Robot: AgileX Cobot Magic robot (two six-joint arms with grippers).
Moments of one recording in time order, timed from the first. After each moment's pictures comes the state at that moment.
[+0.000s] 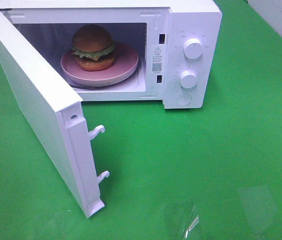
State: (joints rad) left arm 0.06 0.00 -0.50 -0.09 1.04 0.06; right arm 0.10 0.00 -0.50 -0.07 1.02 0.11
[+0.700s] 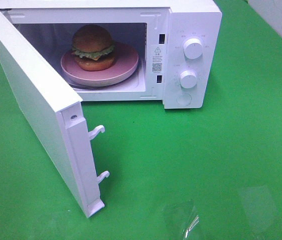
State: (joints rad) left arm 0.06 0.00 -0.50 -0.09 1.04 0.06; right arm 0.10 0.00 -0.50 -0.07 1.02 0.11
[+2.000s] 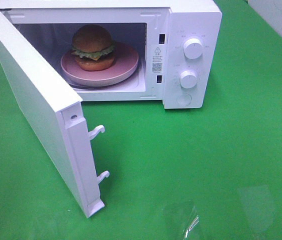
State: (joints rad) left arm 0.06 0.08 -0.52 -0.09 0.86 0.05; right arm 0.10 0.00 -0.50 -0.07 1.02 0.11
